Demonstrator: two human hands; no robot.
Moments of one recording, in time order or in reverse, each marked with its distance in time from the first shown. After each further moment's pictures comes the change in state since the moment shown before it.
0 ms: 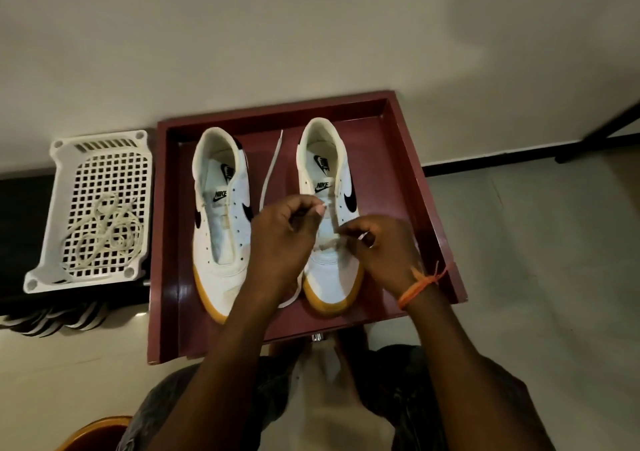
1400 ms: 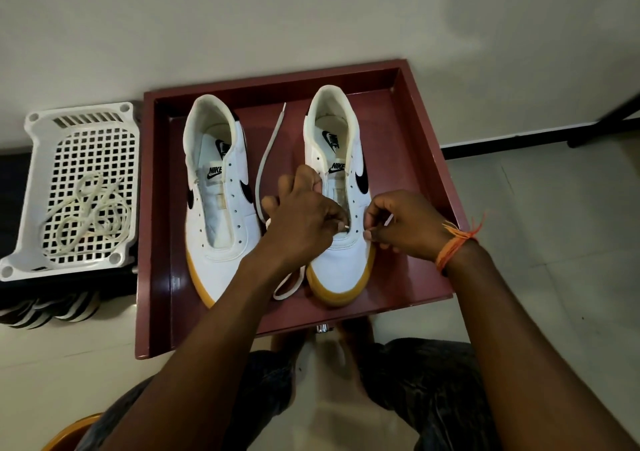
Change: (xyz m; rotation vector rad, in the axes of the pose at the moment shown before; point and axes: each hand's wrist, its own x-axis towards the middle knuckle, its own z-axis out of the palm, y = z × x) left_hand 0.020 -0.030 0.017 0.701 -0.340 0.126; right_hand 0.023 0.020 -0.013 -0.098 -0.344 0.195
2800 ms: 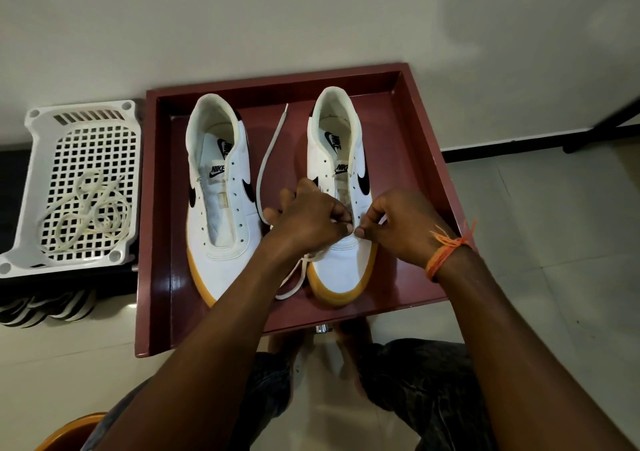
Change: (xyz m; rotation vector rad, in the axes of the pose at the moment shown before) left_hand 0.003 0.011 -0.012 -0.110 -0.267 -0.181; right_hand -0.007 -0.018 0.007 -0.201 0.145 -0.042
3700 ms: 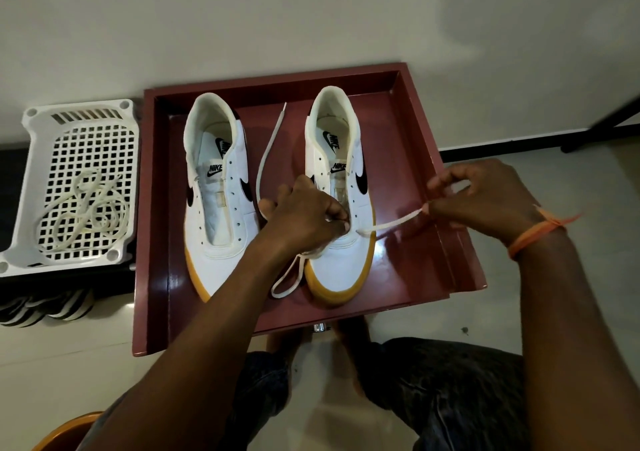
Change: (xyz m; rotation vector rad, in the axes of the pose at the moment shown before) left_hand 0.005 -0.012 0.002 0.009 0.067 0.112; right_hand -0.017 0.043 -0.067 0.180 0.170 0.206
